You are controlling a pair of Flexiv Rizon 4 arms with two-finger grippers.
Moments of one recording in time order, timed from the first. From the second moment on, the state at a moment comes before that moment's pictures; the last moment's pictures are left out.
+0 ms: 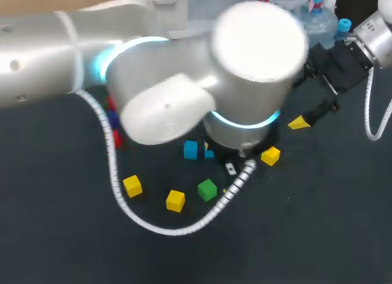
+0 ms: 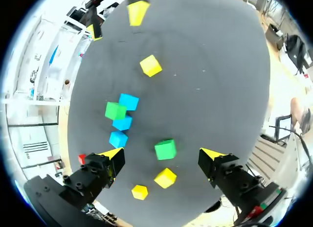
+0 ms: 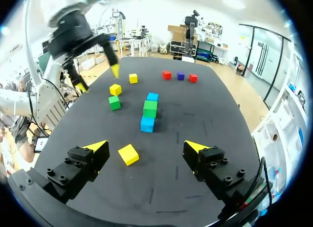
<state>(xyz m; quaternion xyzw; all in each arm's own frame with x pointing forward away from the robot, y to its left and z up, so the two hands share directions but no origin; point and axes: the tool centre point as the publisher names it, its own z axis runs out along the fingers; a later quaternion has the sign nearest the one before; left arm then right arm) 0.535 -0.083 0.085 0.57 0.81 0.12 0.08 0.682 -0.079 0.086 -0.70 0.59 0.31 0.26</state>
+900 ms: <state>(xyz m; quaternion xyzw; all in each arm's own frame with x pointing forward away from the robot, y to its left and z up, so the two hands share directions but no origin) 0.514 -0.063 0.027 0.55 0.83 0.05 0.07 0.682 -0.079 0.086 -0.70 0.59 0.31 0.26</state>
